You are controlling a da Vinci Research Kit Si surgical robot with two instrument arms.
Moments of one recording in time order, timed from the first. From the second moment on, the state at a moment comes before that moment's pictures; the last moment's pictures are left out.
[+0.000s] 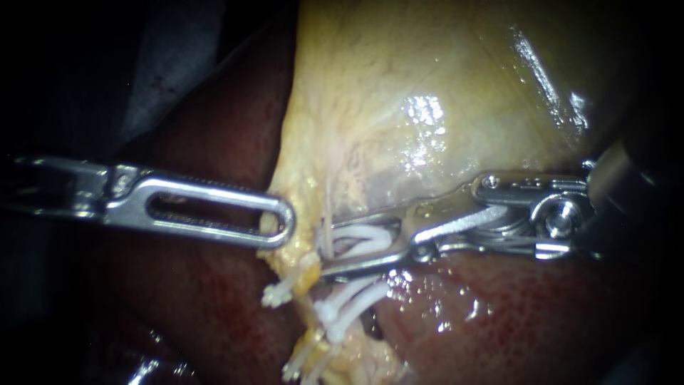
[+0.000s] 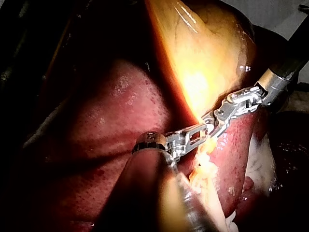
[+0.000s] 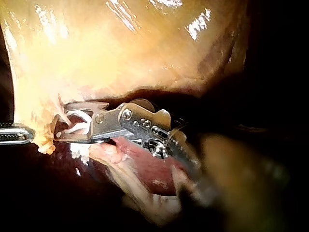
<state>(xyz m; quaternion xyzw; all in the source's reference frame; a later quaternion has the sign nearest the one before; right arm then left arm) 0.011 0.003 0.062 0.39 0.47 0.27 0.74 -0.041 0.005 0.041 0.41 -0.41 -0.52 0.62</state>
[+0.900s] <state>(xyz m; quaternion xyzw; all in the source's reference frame) 0.010 0.003 0.062 0.41 0.46 0.29 0.73 -0.041 0.005 0.041 0.41 -0.41 -0.52 0.62</state>
